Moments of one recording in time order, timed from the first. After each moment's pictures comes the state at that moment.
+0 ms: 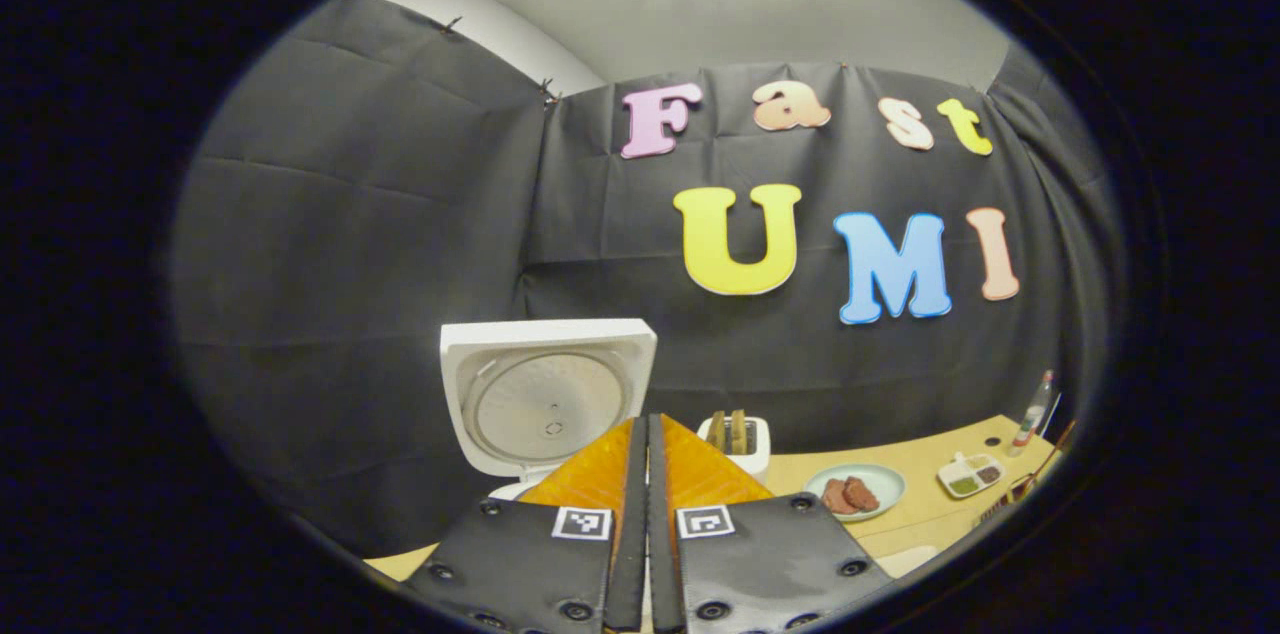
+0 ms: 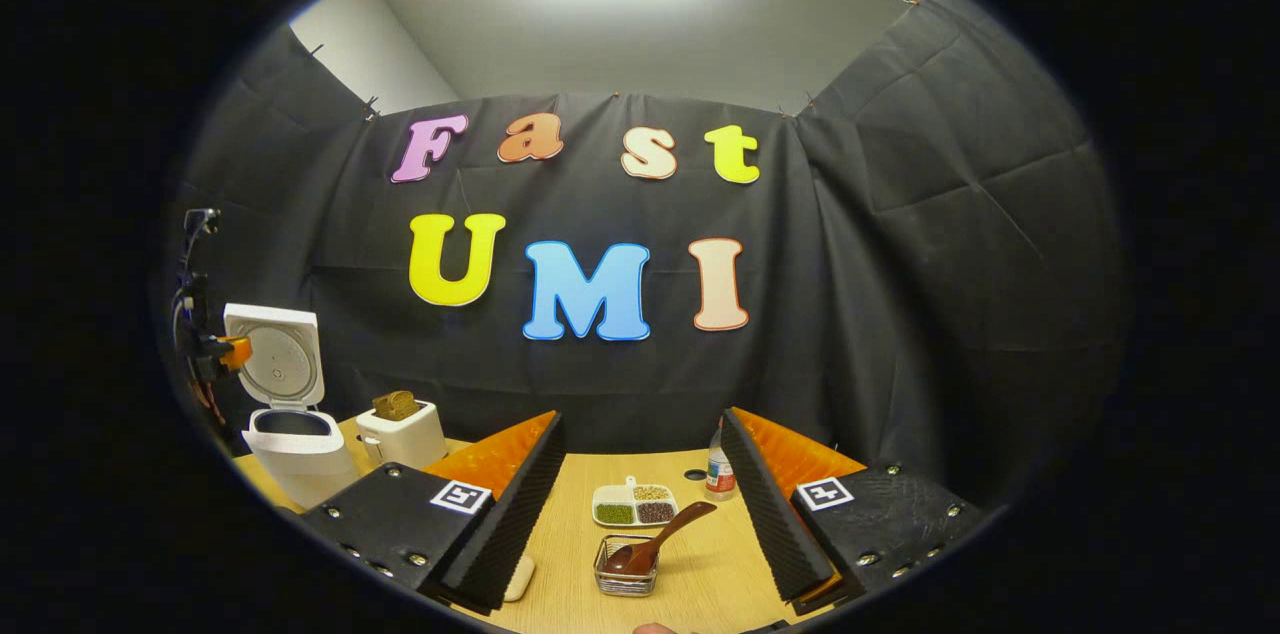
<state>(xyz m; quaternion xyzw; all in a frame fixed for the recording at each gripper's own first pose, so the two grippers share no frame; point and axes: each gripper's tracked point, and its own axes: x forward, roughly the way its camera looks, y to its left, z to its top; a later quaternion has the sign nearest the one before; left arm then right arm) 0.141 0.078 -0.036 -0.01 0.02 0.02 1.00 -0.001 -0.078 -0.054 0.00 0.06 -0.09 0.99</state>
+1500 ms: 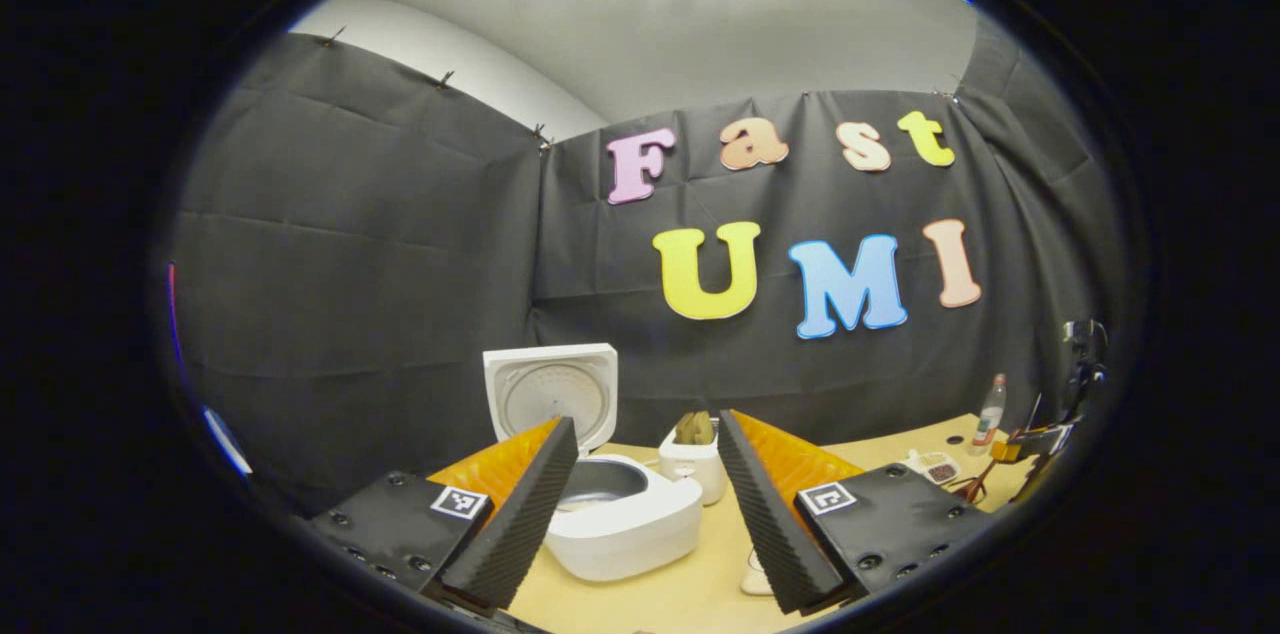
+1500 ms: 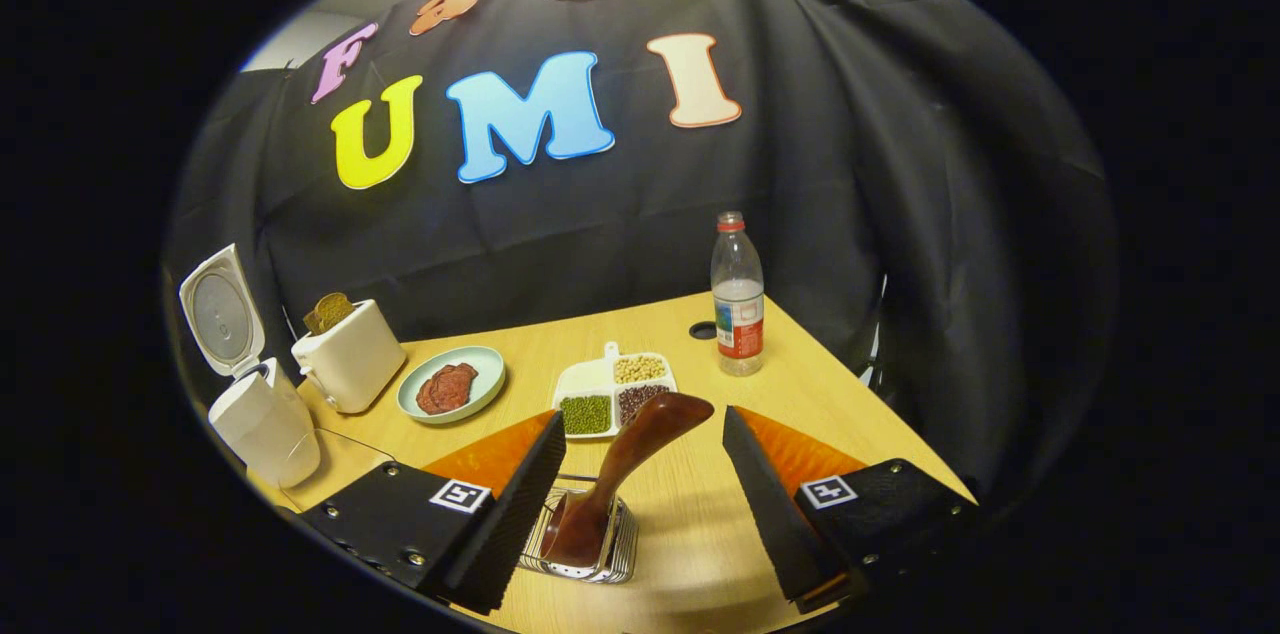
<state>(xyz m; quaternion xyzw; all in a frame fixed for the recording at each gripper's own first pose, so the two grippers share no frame) -0.027 0.006 0.022 0.03 0.01 0.04 1.00 0.091 -0.137 -0.296 0.13 0.29 -0.08 0.95</state>
